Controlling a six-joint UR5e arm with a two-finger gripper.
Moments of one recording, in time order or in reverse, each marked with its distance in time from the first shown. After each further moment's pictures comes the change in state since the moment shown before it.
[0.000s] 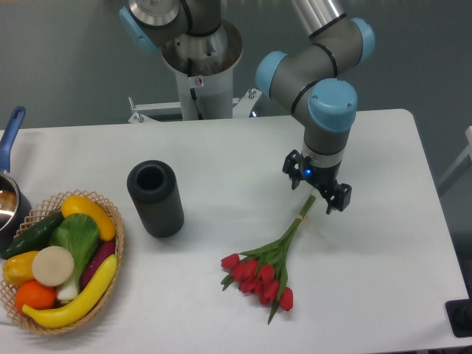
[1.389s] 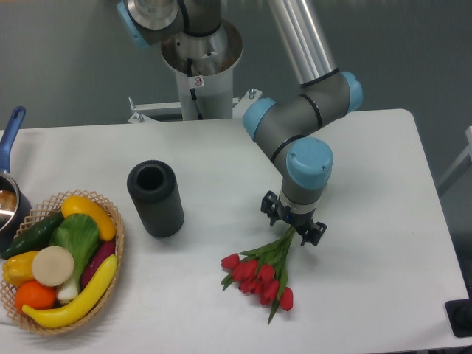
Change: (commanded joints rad) arm -0.109 -0.158 0.084 0.009 0.003 -0.233
